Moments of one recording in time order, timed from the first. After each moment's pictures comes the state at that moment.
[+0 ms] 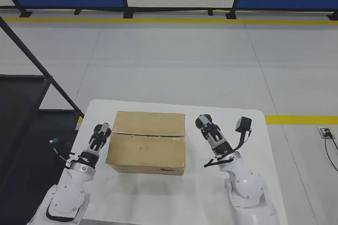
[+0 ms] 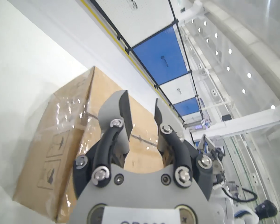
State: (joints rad) left arm 1.27 -1.08 -1.43 -1.73 0.09 -0.01 0.03; right arm -1.16 -1.62 1.49 -1.67 -0.14 -0.13 0.36
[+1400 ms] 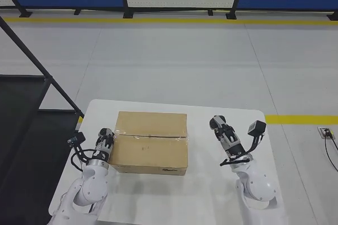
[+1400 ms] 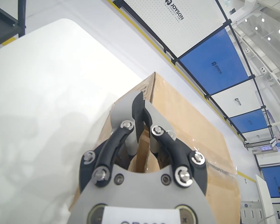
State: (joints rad) left arm 1.16 -1.15 -1.30 -1.56 0.39 0.22 0.11; right arm -1.16 -1.56 1.52 -1.63 -0.02 -0.14 0.35
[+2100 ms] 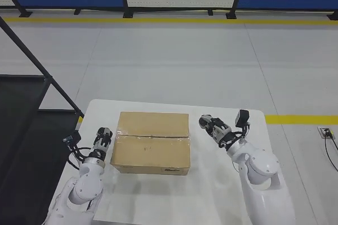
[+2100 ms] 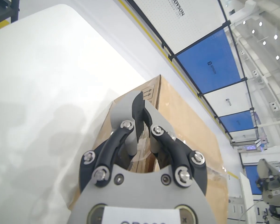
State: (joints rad) left arm 1.17 -1.17 -1.39 -1.57 0.28 0.18 0.06; right arm -0.99 -1.52 1.50 -1.55 0.06 0.32 0.57
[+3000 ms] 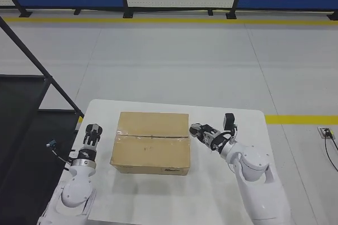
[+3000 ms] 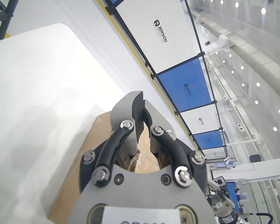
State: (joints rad) left arm 1.22 -1.19 -1.48 -1.63 0.17 0.09 0.11; right arm -0.92 -1.49 1.42 -1.44 0.08 0.34 0.64
